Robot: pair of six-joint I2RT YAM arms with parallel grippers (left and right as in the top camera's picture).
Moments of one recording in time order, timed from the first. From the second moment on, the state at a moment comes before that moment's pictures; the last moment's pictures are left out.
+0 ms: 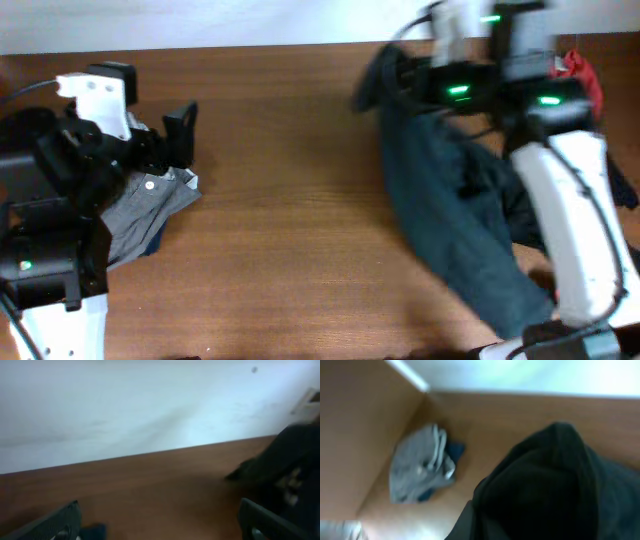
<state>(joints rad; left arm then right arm) 0.13 1.12 1.40 -0.63 0.39 0.05 0.23 1.64 1.83 -0.90 -0.61 0.18</state>
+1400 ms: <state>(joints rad) -0.10 1.61 1.42 -0.92 0.39 0.12 0.08 2.19 1.83 -1.18 -0.16 0.29</state>
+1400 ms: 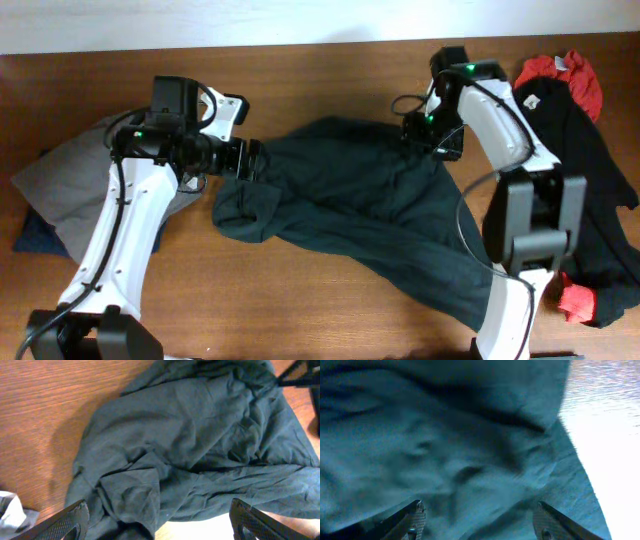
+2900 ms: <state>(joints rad) -0.10 1.61 1.42 -0.84 0.36 0.14 0.05 2.22 2.32 -0.83 -0.57 0.27</state>
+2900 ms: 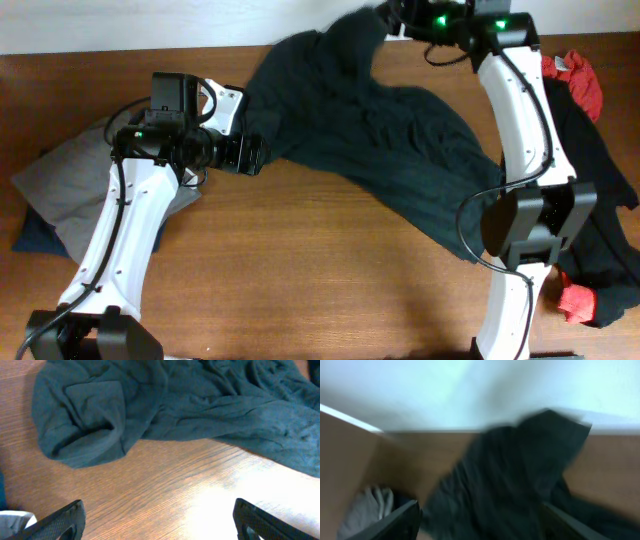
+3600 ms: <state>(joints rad) -0.15 1.99 1.42 -0.41 0.20 0.18 -0.04 2.22 2.32 -1.38 -0.56 0.10</state>
